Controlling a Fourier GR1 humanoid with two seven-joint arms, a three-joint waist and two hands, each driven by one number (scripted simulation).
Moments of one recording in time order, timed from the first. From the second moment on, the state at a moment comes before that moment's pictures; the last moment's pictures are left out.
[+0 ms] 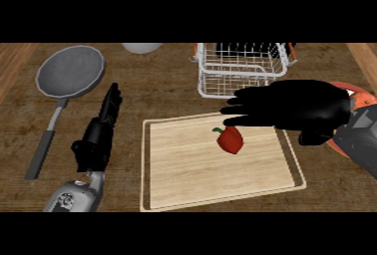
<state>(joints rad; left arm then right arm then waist) -0.18 0.18 -0.25 -1.55 0.00 0.35 0.05 -0.77 -0.74 0.57 -1.54 0.65 0.56 -0.59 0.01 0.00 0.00</state>
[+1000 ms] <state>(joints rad) -0.18 0.14 -0.20 -1.52 -0.04 0.30 0.03 -0.80 -0.56 0.55 -1.25 0.86 0.46 -0.68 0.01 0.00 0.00</state>
